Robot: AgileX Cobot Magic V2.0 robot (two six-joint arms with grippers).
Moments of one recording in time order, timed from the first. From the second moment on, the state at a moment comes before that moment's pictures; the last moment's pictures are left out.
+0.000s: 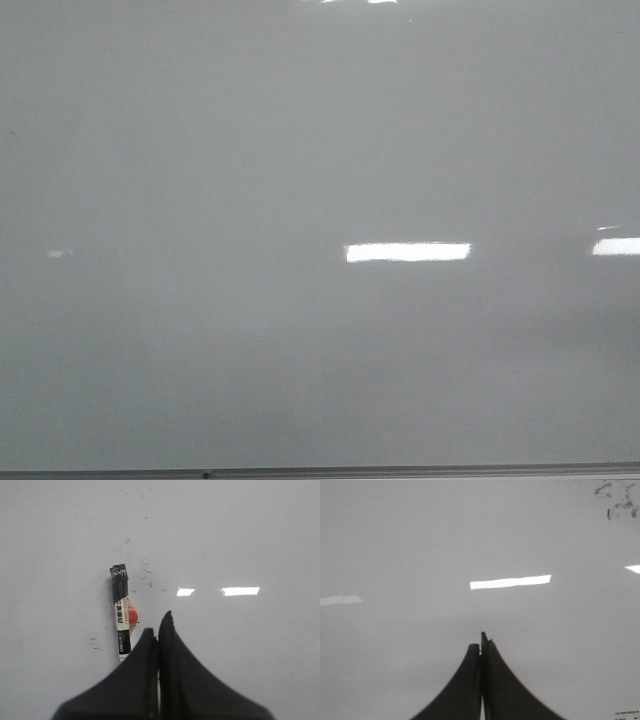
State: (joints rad) left arm 0.03 0.00 0.00 -0.06 0.17 0.08; right arm -0.02 -0.01 0.03 0.08 0.14 0.06
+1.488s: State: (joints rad) left arm 0.03 0.49 -0.31 0.00 0.23 0.08; right arm -0.02 0.29 -0.35 0.08 0.40 0.06
